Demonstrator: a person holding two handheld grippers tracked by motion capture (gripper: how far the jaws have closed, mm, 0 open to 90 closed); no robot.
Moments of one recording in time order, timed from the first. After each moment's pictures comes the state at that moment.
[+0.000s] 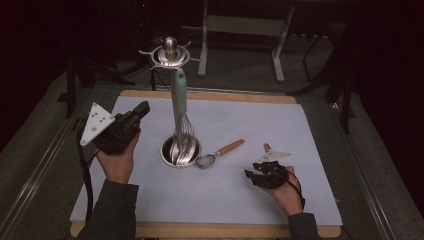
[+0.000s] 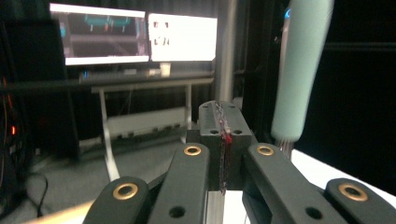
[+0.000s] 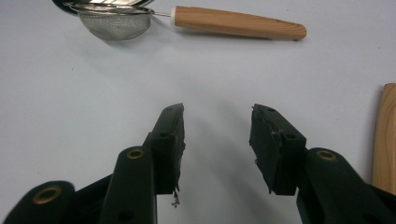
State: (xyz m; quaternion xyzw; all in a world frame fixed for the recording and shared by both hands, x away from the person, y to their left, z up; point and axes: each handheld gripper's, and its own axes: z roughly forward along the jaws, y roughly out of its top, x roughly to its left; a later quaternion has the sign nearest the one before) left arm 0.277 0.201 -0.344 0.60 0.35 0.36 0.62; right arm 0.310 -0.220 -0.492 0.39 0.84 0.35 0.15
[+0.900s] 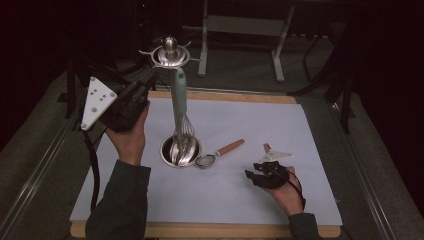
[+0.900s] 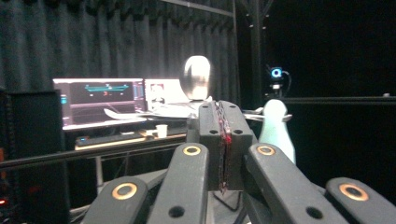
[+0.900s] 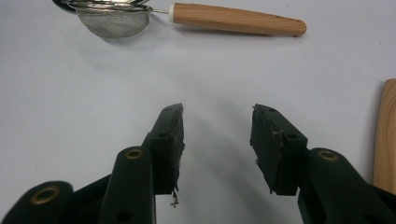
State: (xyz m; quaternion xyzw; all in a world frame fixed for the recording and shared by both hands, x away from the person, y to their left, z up) left arm 0.291 0.177 -0.289 0.54 0.29 0.41 0.67; right arm 0.311 -0.223 -0.494 0.39 0.84 0.35 0.14
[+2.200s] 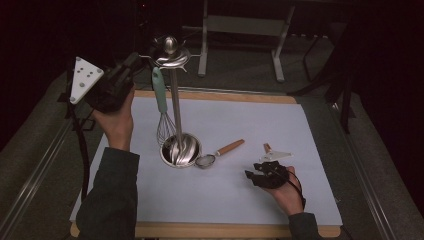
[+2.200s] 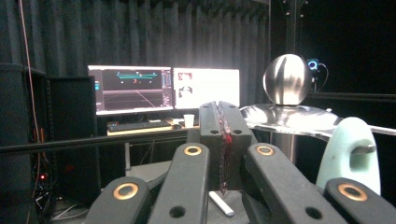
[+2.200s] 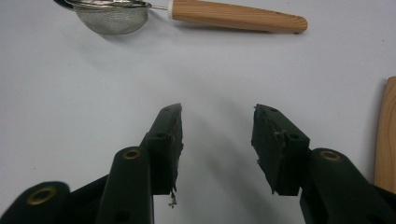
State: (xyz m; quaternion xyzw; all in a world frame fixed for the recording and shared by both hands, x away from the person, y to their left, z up) left arm 0.323 0.207 -0.277 0.53 0.34 0.42 0.64; right arm 0.312 -0.223 -0.495 0.39 0.84 0.34 0.14
